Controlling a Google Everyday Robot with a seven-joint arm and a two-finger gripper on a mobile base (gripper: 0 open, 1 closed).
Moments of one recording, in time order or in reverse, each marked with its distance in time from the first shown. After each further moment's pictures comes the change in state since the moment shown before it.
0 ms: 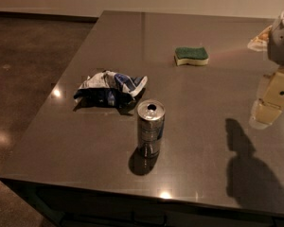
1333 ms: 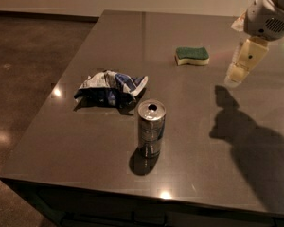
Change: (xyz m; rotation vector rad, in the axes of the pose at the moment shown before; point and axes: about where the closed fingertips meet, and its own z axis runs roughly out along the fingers) arm -0.020 -0.104 0.041 0.013 -0.099 0.048
